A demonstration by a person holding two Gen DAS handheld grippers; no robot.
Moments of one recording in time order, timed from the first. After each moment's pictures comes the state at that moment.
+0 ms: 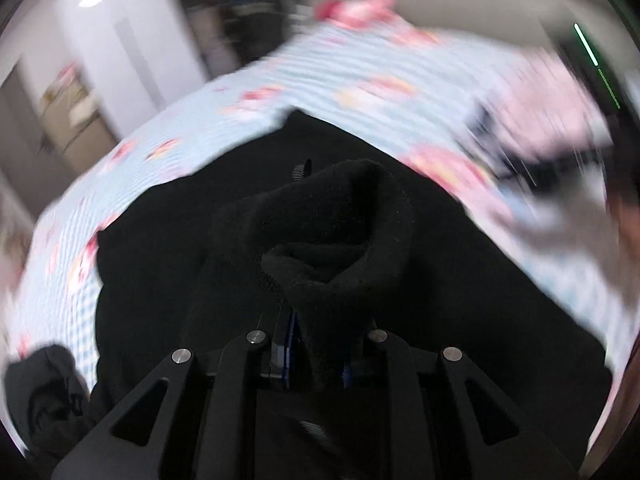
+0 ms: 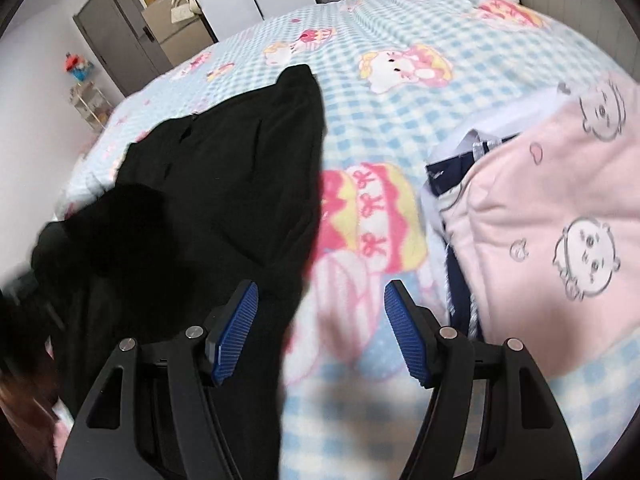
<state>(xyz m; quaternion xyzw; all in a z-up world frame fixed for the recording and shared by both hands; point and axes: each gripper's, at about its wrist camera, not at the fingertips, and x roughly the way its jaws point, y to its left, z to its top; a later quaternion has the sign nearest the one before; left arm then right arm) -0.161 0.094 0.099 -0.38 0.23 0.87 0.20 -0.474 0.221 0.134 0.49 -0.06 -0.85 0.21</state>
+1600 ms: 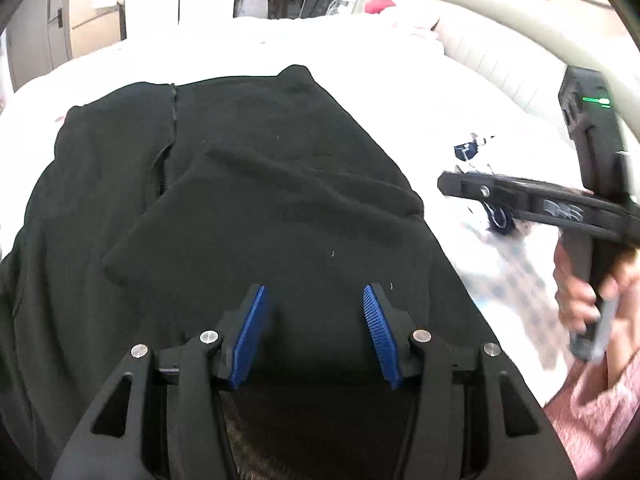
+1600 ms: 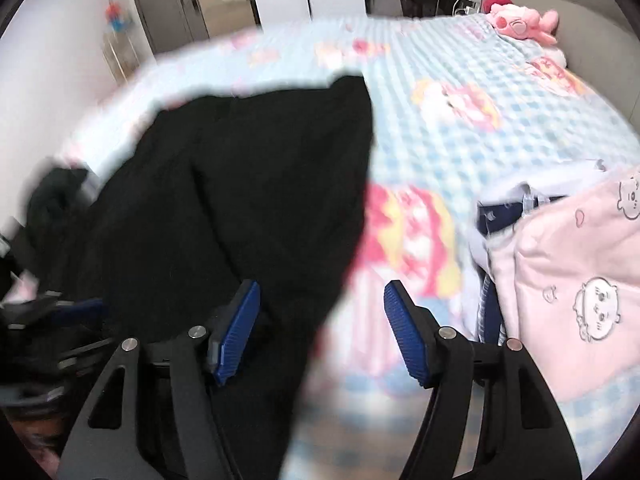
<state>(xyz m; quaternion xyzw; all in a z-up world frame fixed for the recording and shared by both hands) -0.137 0.063 0.089 -0.46 0.00 0.86 0.21 -0.460 0.125 0.138 0.45 0.00 -0.85 0.29</state>
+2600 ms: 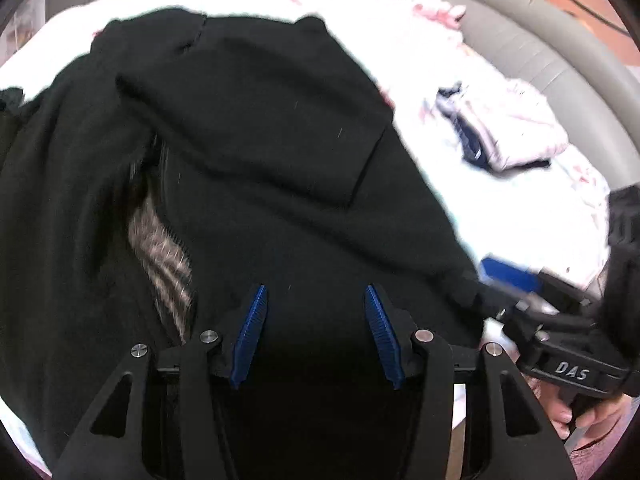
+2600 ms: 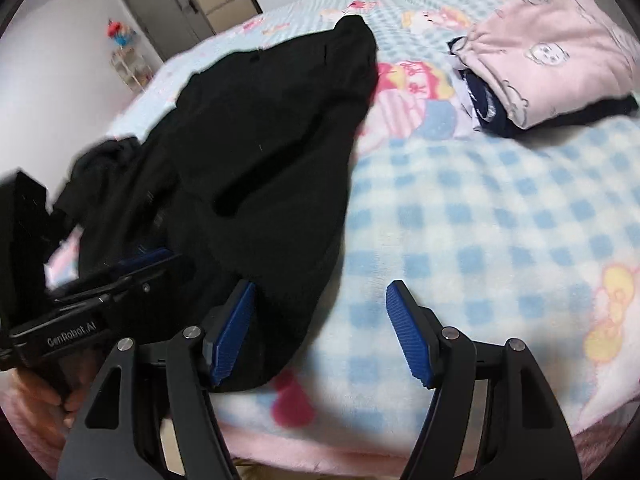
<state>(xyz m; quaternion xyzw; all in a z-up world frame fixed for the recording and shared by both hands) -0.015 0.083 0.047 -0.50 -0.08 0.85 0.15 -0.309 0.178 0.089 0.47 0.01 -0.84 0.26</state>
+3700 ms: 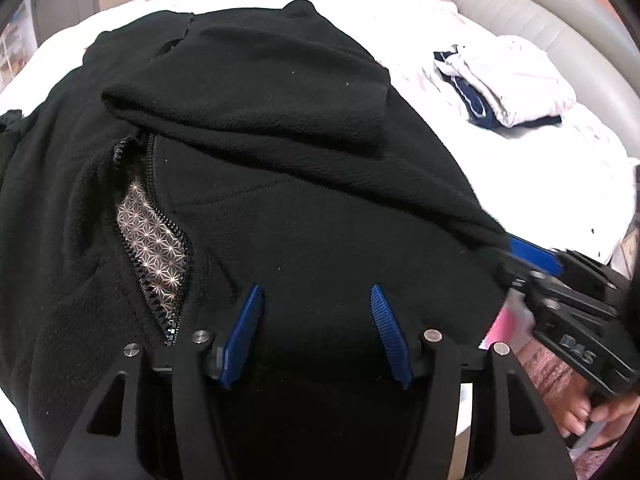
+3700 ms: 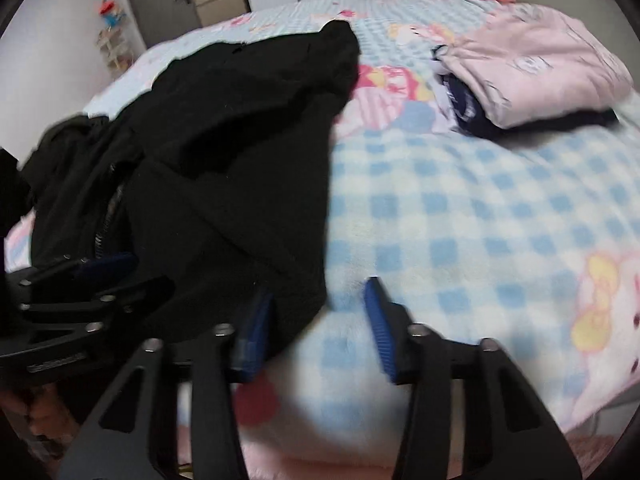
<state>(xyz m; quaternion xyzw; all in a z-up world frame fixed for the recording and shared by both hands) -0.003 0.095 0.040 -0.51 -0.01 0.85 0.14 -0.292 0.210 0.087 0.46 0.03 -0.86 0.22</state>
